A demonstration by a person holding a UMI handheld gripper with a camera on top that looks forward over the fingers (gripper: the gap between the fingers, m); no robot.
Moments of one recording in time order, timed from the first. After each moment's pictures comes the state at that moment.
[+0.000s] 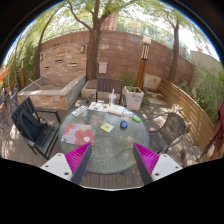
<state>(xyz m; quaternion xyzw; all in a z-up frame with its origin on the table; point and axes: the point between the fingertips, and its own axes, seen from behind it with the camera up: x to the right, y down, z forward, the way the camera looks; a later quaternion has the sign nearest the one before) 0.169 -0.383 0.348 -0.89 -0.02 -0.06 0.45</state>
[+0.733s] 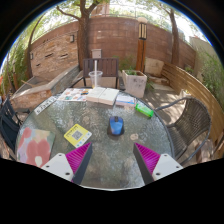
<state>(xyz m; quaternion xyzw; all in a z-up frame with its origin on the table) 0.300 -0.055 0.062 -0.91 0.01 -0.02 0.41</state>
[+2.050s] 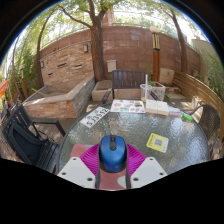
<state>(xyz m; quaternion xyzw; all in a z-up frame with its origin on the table) -0.013 -0.049 0.097 -0.88 0.00 0.03 0.47</state>
